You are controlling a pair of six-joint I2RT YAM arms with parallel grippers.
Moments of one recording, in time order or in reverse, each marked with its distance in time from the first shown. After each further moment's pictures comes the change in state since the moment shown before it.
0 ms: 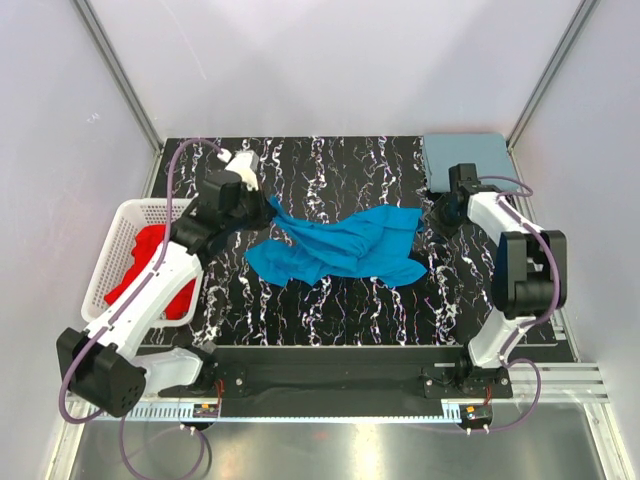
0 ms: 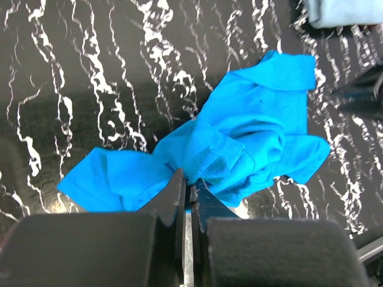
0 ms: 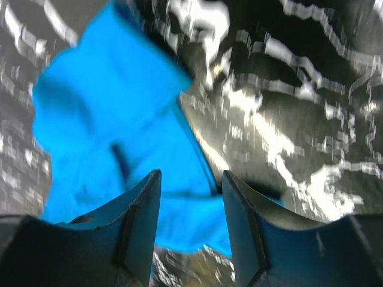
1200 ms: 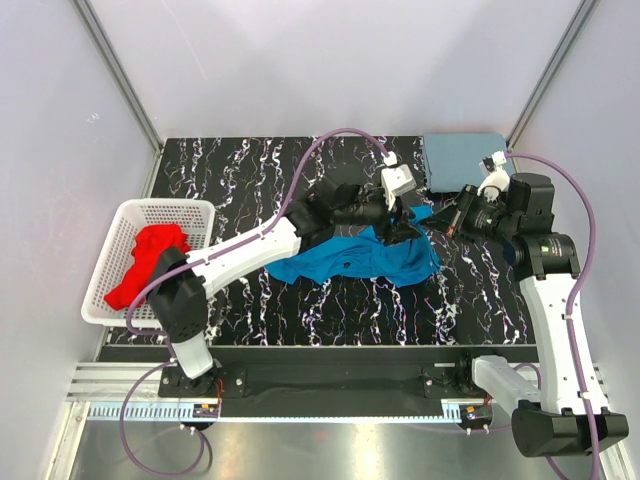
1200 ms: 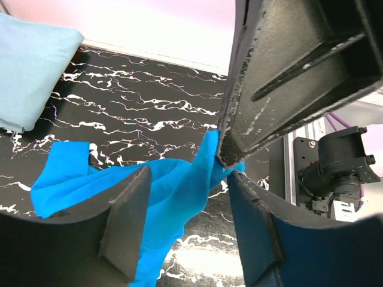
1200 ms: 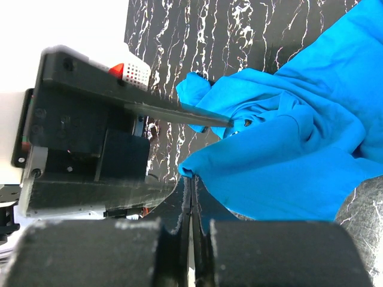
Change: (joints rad) left arm -0.473 0.550 0.415 0.450 0.491 0.356; right arm -0.004 -0.766 0.002 -0.166 -0.518 -0.299
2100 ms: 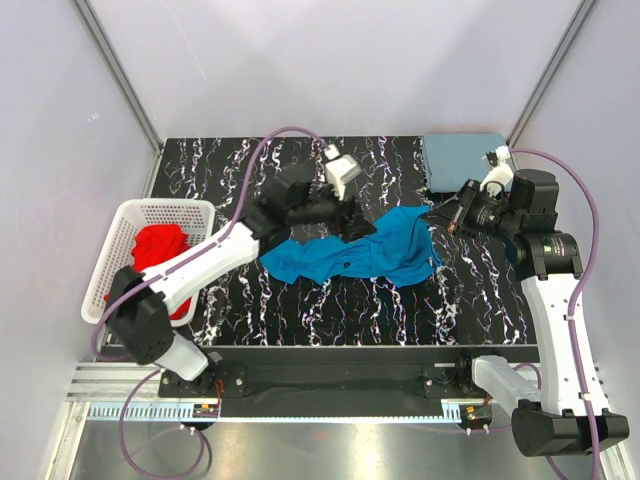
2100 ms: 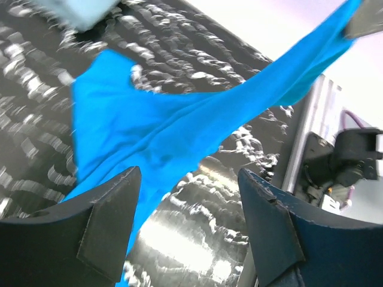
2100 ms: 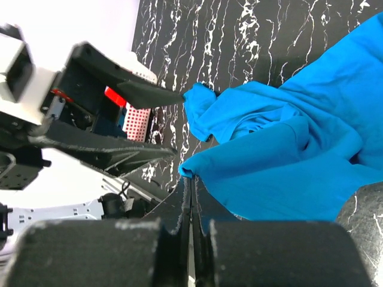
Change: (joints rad) left arm 0.179 -0.251 -0.280 -0.071 -0.051 -0.172; right arm -0.001 0.003 0.026 0.032 0.000 0.011
